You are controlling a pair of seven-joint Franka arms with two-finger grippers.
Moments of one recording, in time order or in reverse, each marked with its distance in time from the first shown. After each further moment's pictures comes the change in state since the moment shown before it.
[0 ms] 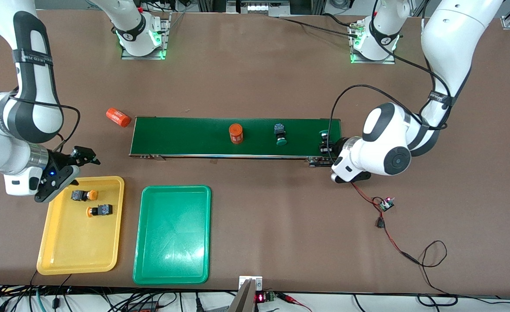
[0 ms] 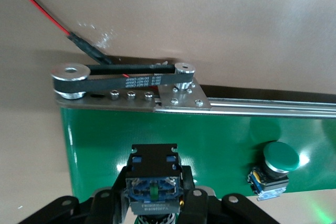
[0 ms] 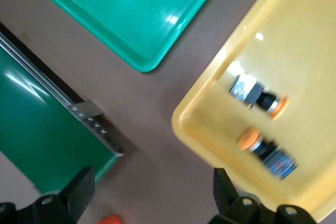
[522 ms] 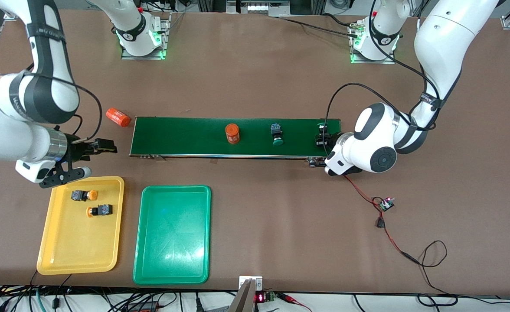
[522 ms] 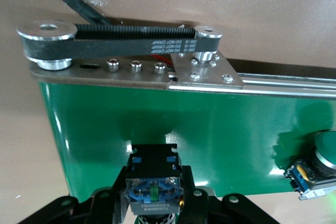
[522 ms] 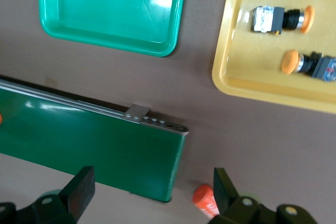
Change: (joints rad) left arm -0.005 0.004 0.000 -0.074 0.000 0.000 -0.001; right arm 0.116 -0.087 0.005 0.000 -0.066 -0.129 0.630
